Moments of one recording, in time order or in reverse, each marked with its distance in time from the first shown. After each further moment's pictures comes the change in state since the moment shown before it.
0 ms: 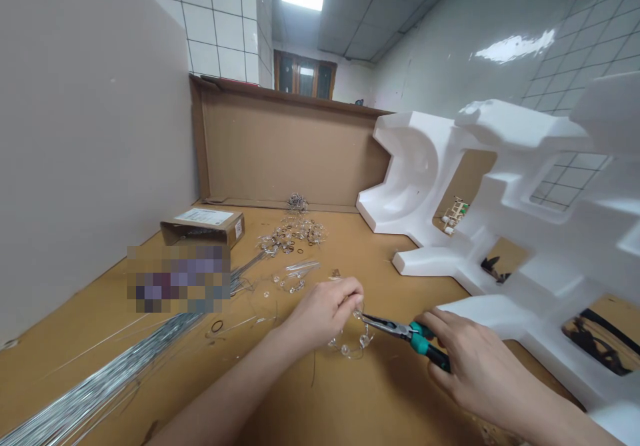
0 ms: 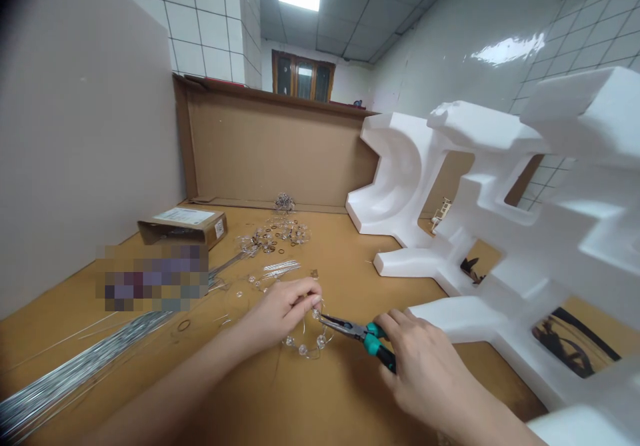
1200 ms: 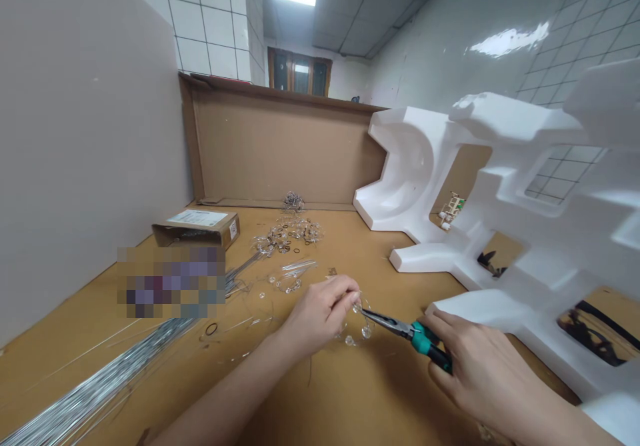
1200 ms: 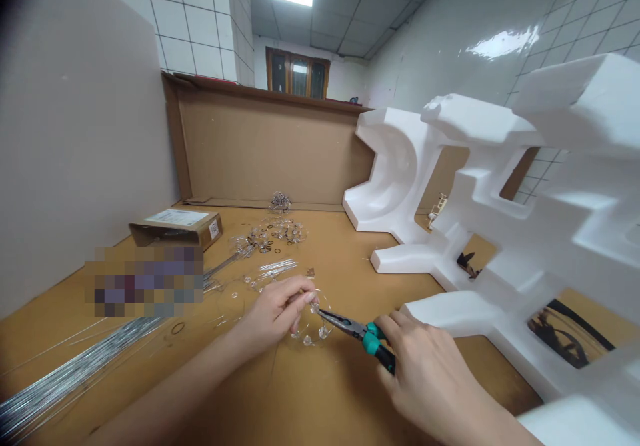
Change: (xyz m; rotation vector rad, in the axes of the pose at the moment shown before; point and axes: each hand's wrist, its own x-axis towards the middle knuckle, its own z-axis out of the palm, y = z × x) left_hand -0.003 -0.001 0.009 -0.102 0.100 -0.013; right_hand -0.007 -0.004 -0.004 -0.132 0.035 0.054
